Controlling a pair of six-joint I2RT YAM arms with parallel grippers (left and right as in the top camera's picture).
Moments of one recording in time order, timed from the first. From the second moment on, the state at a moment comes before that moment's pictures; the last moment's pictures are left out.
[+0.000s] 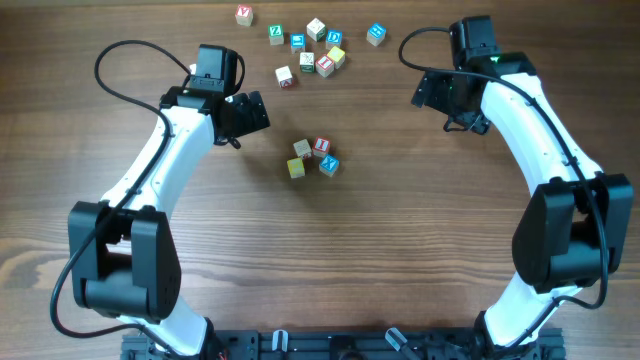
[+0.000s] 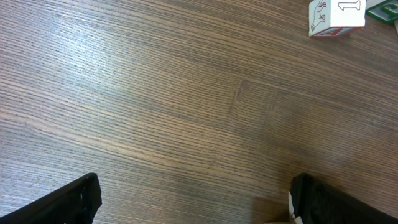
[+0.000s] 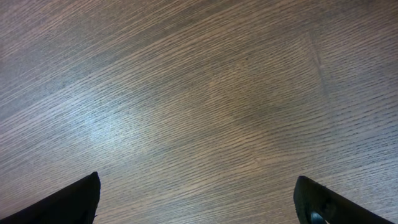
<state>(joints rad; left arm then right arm) -0.16 1.80 1.32 -0.70 -0.08 -0.47 0.13 1.91 1.54 -0.87 0.05 0.55</state>
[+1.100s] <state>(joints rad) -0.24 2.41 2.24 -0.85 0.00 -0.36 0.13 1.91 1.54 -0.87 0.06 0.55</state>
